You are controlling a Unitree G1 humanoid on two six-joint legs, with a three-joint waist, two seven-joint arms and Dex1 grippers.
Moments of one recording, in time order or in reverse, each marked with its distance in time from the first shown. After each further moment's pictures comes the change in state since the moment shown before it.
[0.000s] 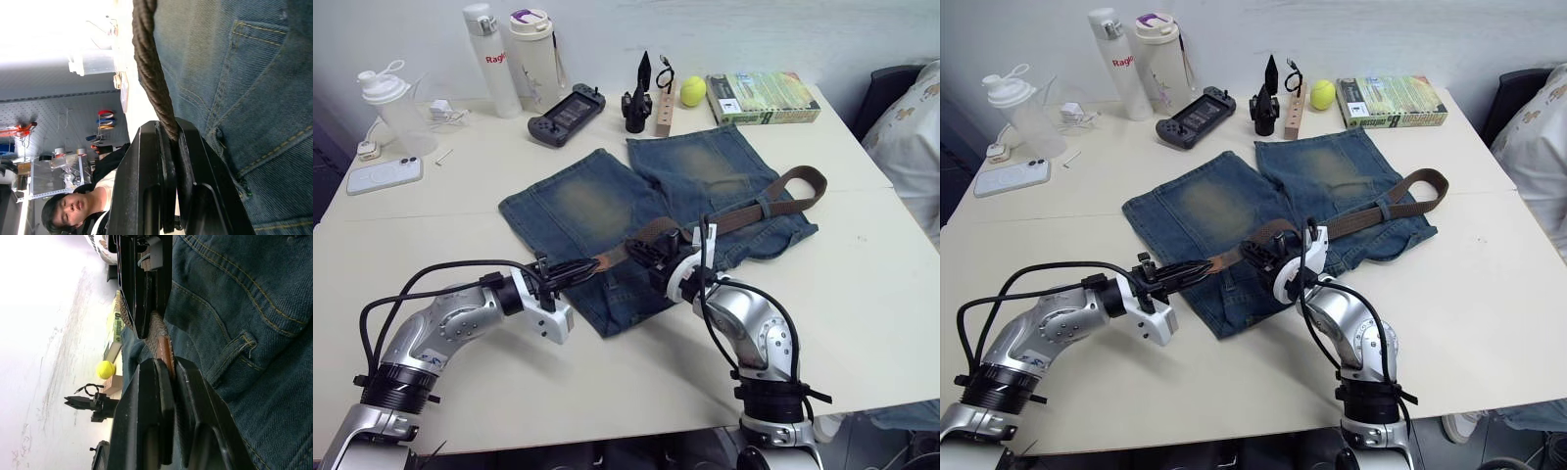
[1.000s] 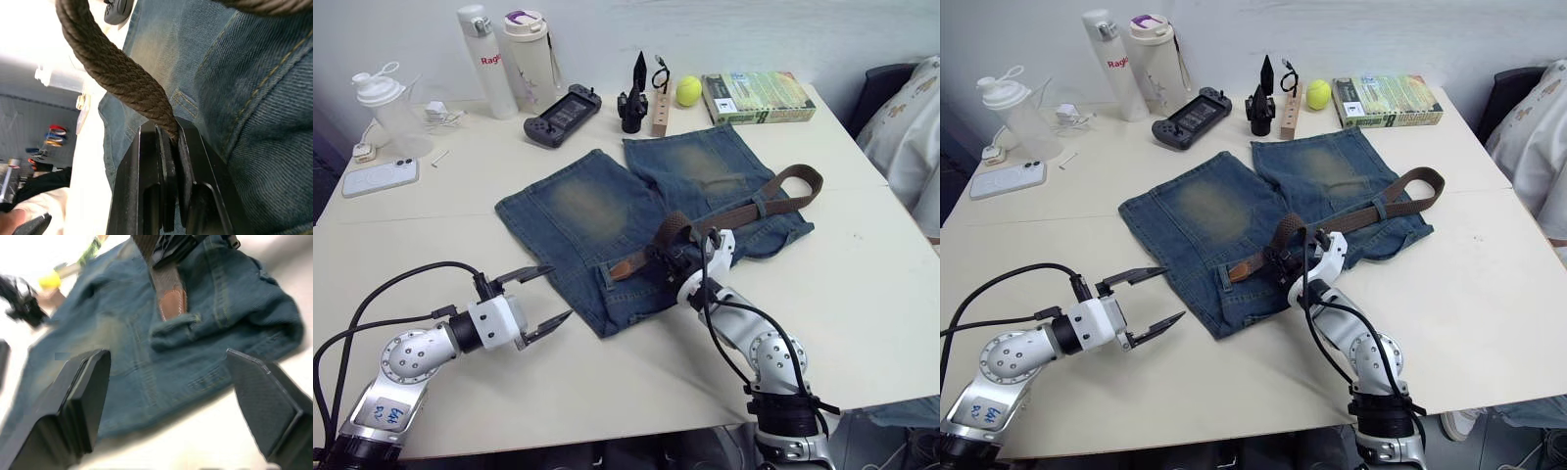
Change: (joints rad) left arm 0.375 0.036 0.147 -0.274 -0.673 0.513 -0.346; right arm 0.082 -0.062 0.034 0.001 -0.531 -0.021 0.418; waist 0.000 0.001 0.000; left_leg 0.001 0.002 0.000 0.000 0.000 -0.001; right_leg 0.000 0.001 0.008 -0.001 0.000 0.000
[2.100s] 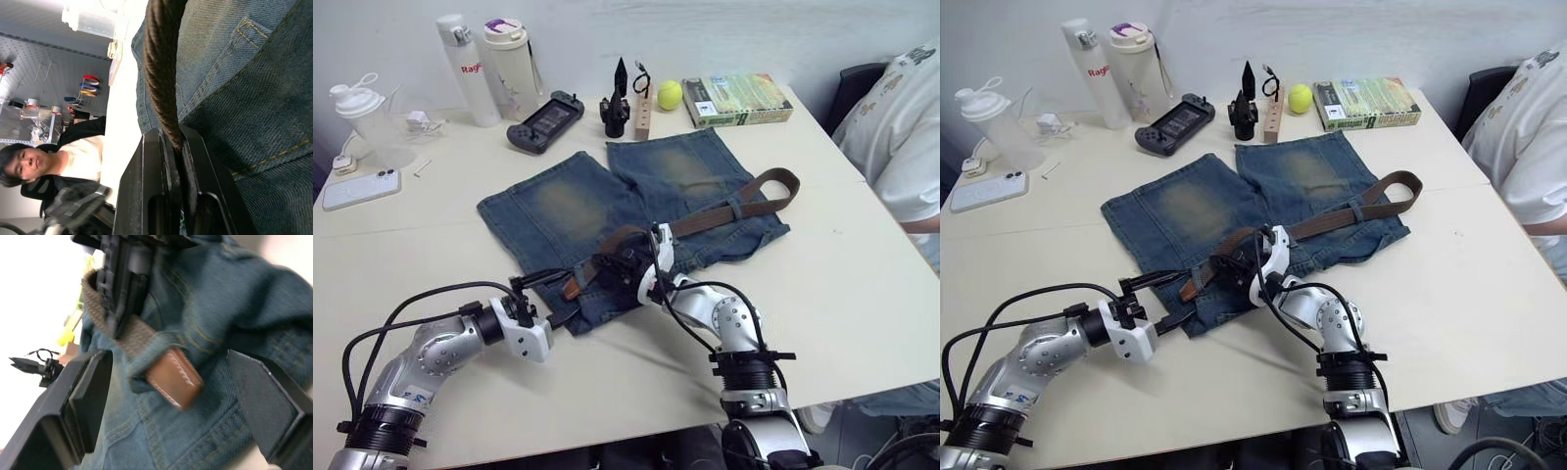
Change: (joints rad) left arm -0.175 -0.056 -0.045 0.318 0.631 -0.504 0.282; right arm -0.230 0.144 -0.054 0.323 -0.110 0.282 0.193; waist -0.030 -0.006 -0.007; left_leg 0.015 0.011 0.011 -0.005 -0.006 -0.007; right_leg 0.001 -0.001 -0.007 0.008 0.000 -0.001
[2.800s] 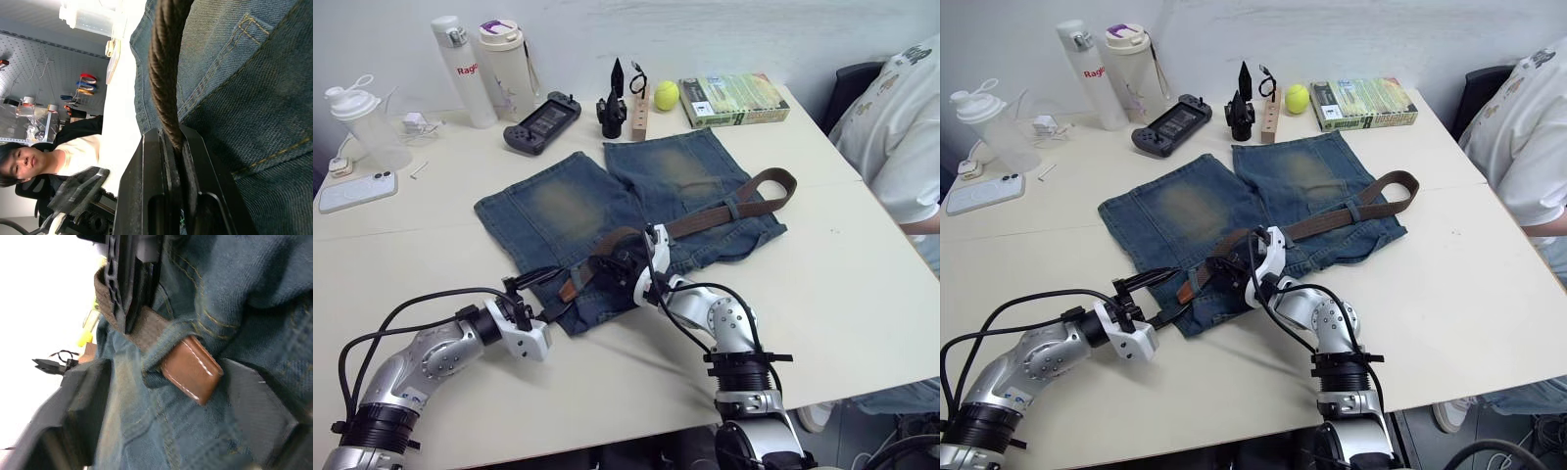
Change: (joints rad) left arm 0.012 0.027 -0.001 0.039 0.121 0.000 0.186; right arm 0.004 0.028 -0.008 -0.028 -0.055 0.029 0.011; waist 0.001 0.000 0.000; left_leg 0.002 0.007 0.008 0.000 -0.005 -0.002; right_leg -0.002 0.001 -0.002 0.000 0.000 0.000
